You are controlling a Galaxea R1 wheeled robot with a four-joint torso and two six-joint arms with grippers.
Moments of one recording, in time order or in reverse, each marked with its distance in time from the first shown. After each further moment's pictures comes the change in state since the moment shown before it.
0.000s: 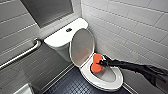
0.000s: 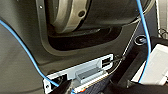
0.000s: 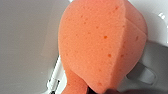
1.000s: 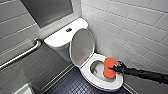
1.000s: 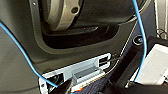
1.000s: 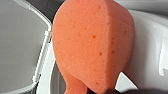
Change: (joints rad) left arm 0.007 0.009 0.000 0.002 0.000 0.000; right arm -0.106 -0.380 0.367 -0.006 0.166 0.002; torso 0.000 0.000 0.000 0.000
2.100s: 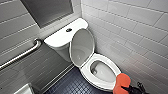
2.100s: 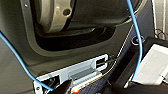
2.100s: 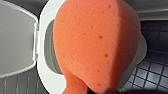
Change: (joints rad) left arm 0.000 0.011 0.000 0.002 0.000 0.005; right arm -0.340 -0.372 0.484 0.016 0.320 0.006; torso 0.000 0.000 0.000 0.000
